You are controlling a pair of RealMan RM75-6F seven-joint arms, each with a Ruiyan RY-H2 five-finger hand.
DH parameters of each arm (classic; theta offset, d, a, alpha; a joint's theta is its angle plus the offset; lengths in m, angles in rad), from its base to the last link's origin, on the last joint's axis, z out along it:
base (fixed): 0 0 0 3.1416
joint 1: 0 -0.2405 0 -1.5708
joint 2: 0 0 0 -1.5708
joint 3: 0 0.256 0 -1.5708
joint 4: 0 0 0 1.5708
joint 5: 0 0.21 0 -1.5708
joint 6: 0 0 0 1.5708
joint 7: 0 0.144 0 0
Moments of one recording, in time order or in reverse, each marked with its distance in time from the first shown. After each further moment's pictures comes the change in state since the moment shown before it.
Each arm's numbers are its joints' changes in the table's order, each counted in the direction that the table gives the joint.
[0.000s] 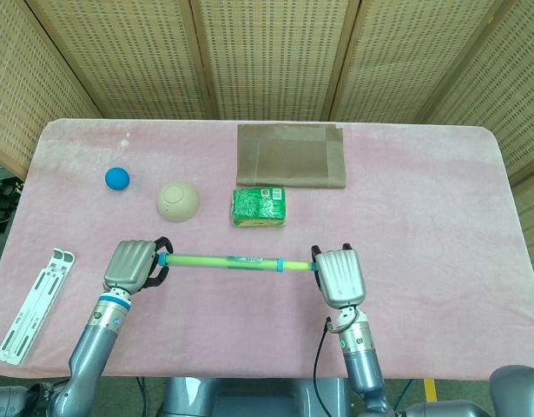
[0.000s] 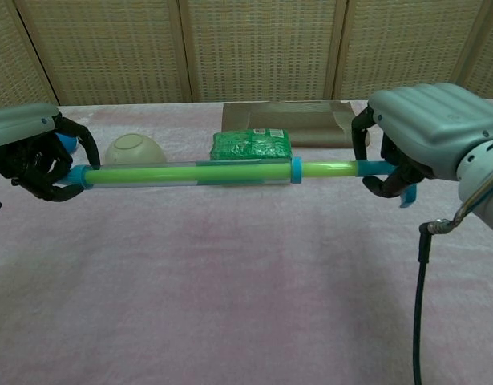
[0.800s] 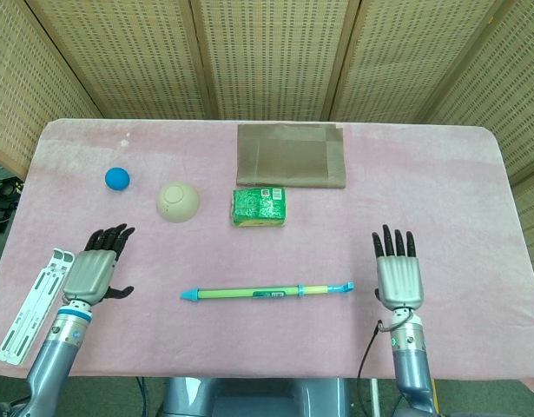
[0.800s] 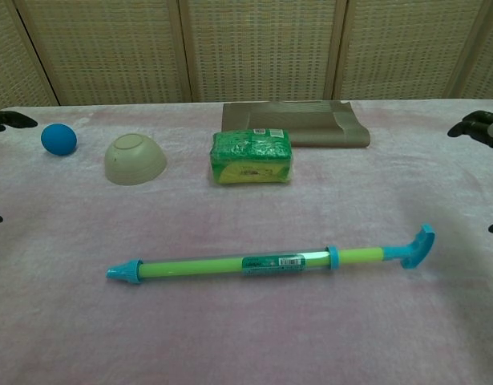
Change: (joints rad) left arm -0.143 -0.127 0.116 0.053 0.216 0.047 -0.189; right arm 0.122 -0.232 -0.059 -0.025 0.124 -0.022 0.070
